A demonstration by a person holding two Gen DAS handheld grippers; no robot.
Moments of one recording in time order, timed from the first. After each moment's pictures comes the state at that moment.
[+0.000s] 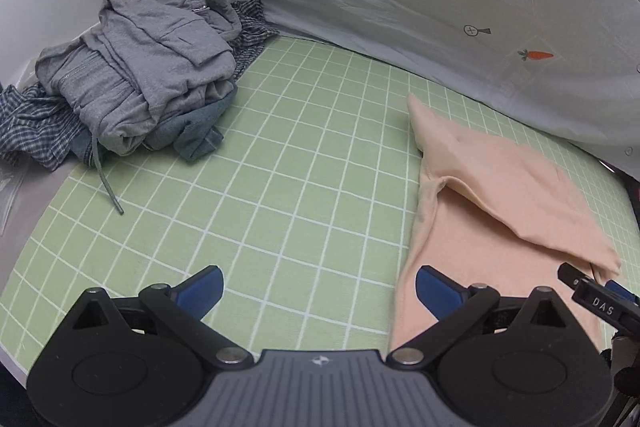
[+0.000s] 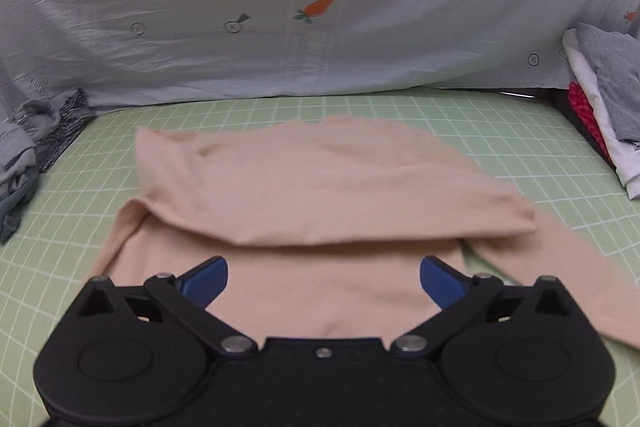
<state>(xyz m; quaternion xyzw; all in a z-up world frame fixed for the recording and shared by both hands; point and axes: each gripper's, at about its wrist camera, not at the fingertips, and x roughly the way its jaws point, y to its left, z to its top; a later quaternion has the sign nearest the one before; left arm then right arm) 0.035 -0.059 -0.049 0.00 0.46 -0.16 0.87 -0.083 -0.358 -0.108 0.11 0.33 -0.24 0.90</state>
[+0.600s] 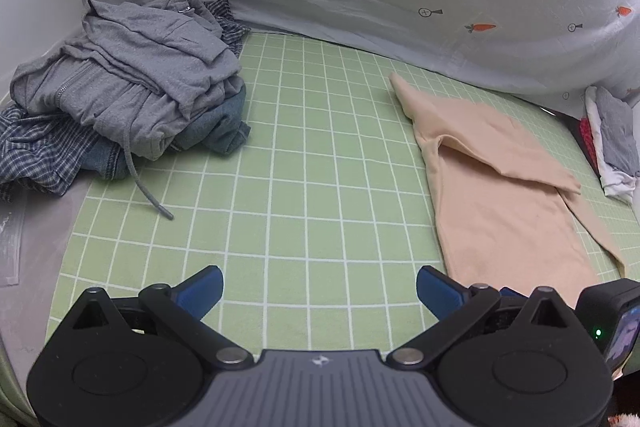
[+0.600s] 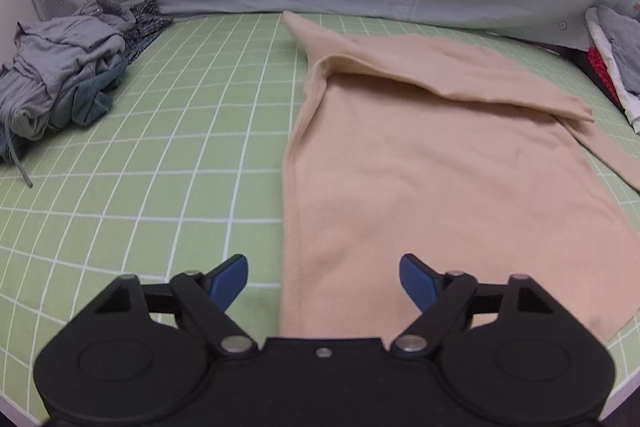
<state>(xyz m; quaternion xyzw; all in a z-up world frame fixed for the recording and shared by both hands) 0.038 0.063 -0.048 0.04 0.46 -0.28 0.84 -0.068 -0.140 -0.141 0.10 0.41 -0.25 0.87</state>
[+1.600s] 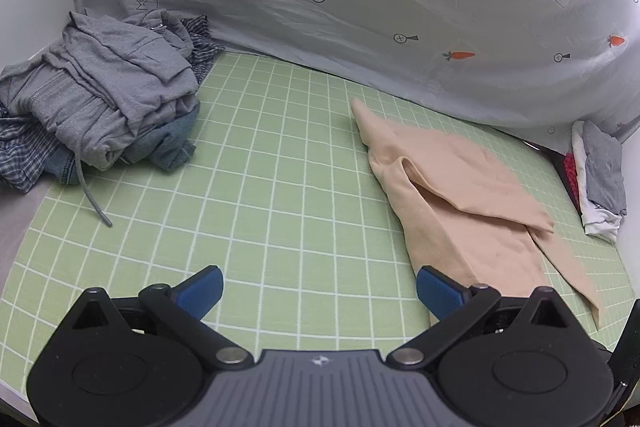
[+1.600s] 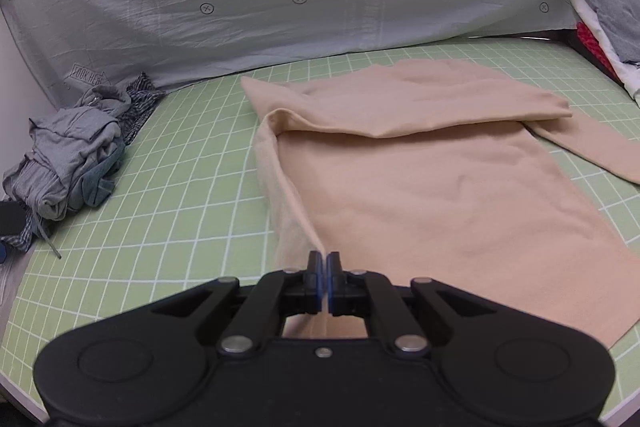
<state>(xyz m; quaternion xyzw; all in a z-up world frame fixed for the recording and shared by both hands) 0.006 -0.012 -0.032 -0.01 0.44 -0.28 0.86 -0.128 -0.252 -0.104 0.19 0.34 -0.21 0.89</state>
